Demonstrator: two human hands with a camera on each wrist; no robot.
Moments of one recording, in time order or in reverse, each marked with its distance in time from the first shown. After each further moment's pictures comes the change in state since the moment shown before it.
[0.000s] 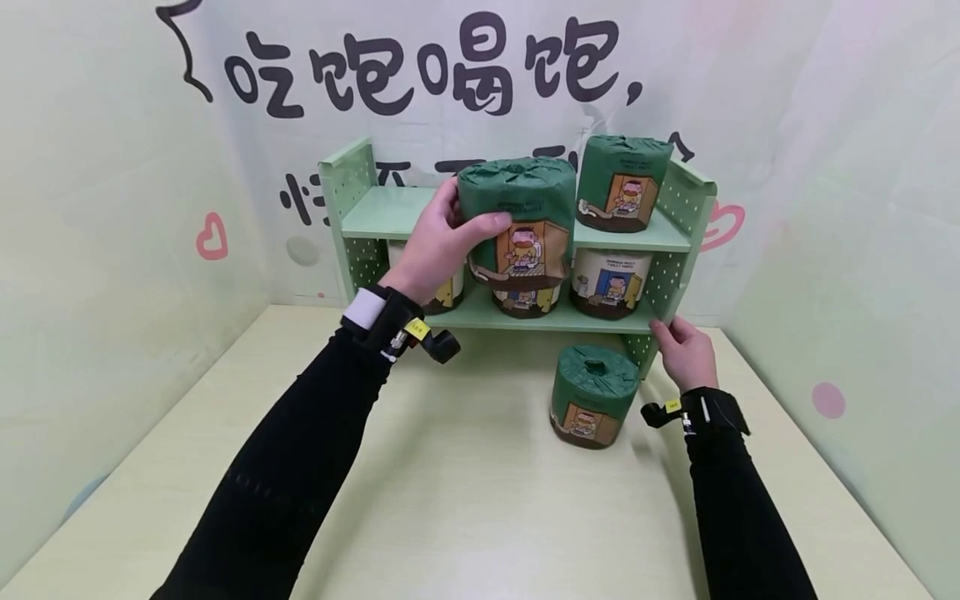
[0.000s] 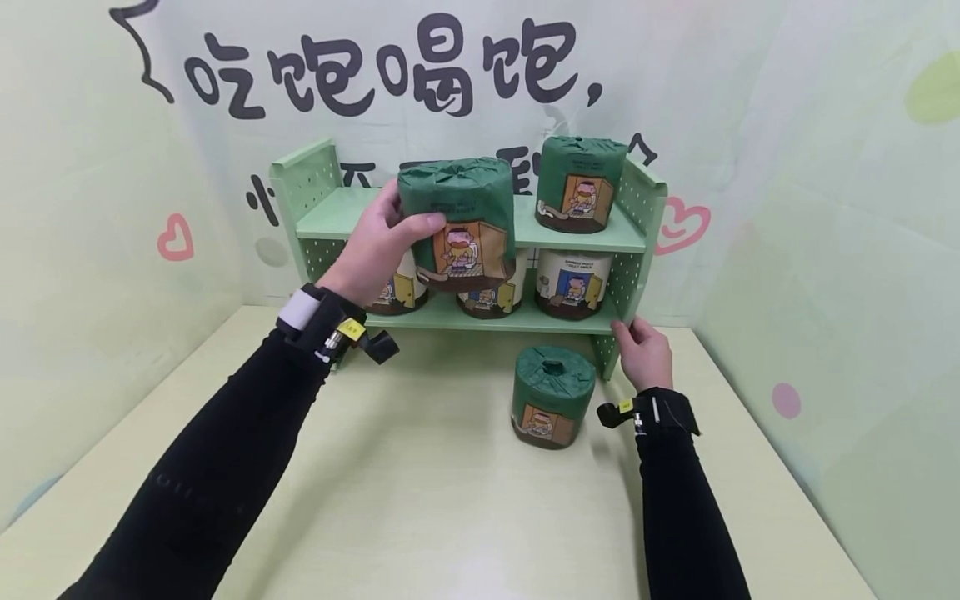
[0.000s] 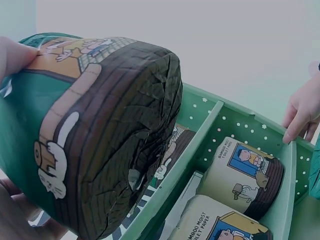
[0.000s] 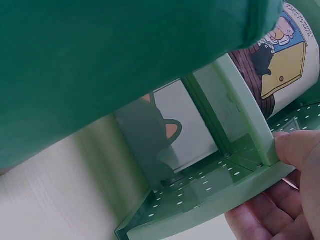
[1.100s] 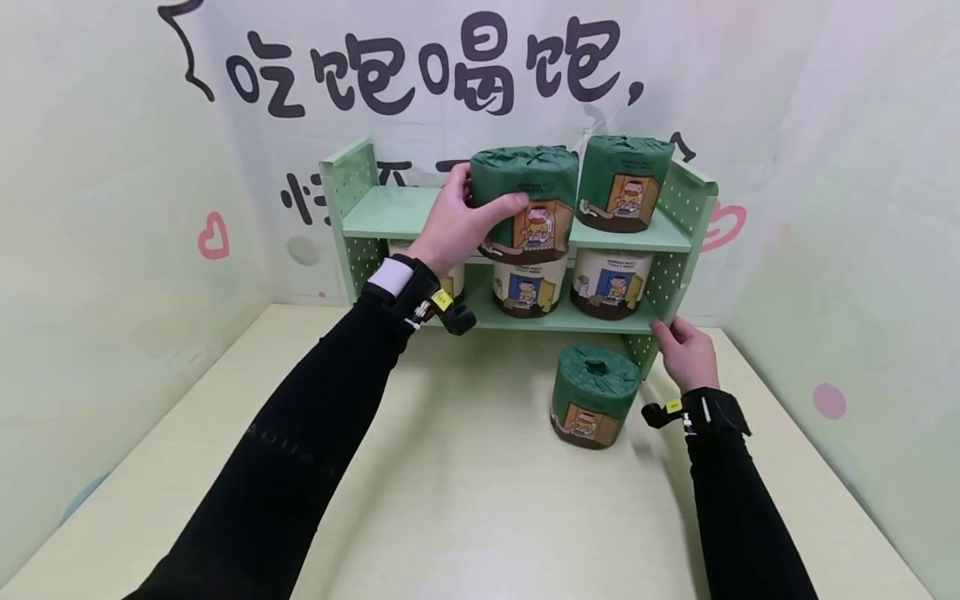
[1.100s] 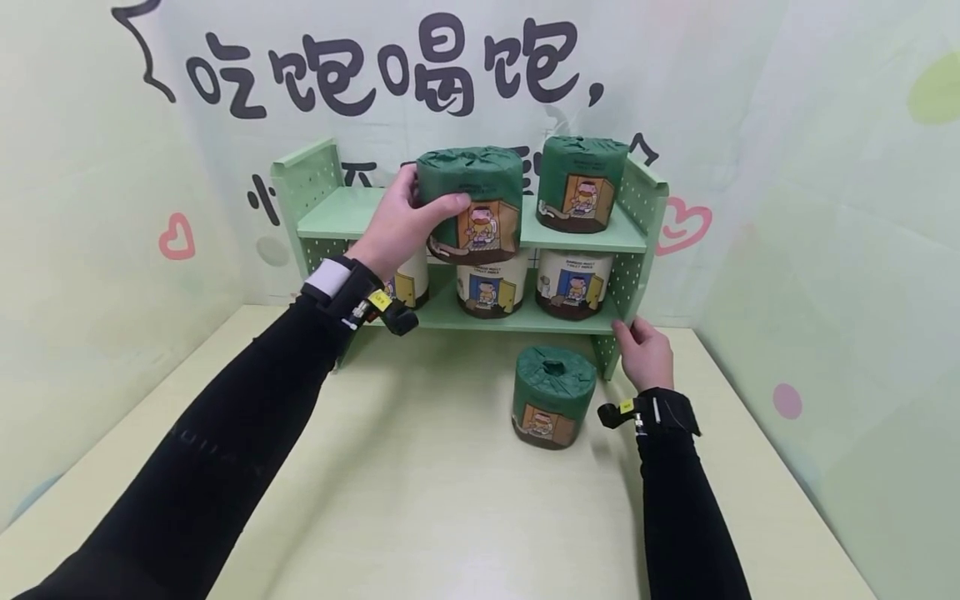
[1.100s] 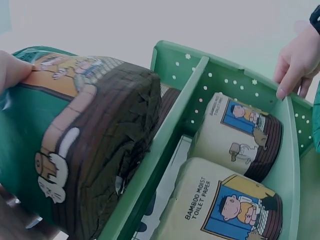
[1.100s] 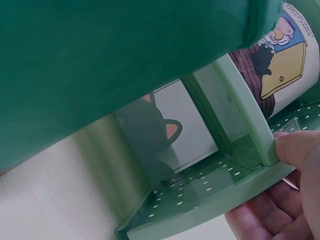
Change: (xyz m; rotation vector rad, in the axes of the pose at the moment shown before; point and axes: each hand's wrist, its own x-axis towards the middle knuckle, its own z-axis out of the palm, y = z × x) left_hand 0.035 -0.010 -0.001 0.186 0.094 -0.139; right_hand -0.001 0.000 0.000 0.006 -0.004 -0.012
